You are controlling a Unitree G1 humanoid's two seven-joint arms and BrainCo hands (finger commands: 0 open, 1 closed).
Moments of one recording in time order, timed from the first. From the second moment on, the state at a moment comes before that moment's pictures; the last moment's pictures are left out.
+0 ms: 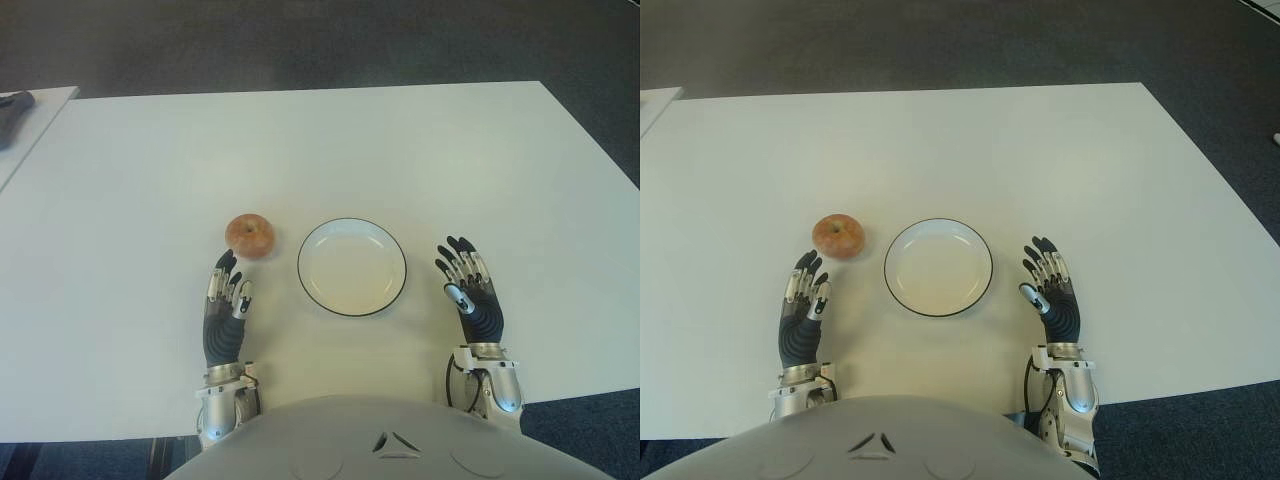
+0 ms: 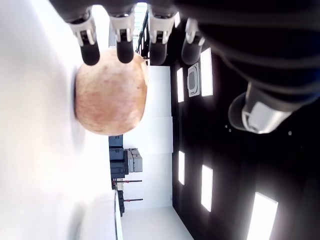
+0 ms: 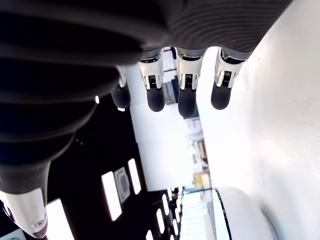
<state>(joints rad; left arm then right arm) 0.59 -0.09 -0.02 0.16 0.05 -0.79 0.08 0.45 -0.02 -0.11 0.08 0.30 -0.53 0.33</state>
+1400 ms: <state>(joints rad) 0.66 -0.05 0.07 -0.28 0.79 -0.39 0.47 0.44 -0.02 -0.11 0.10 0.29 -0.54 0.32</state>
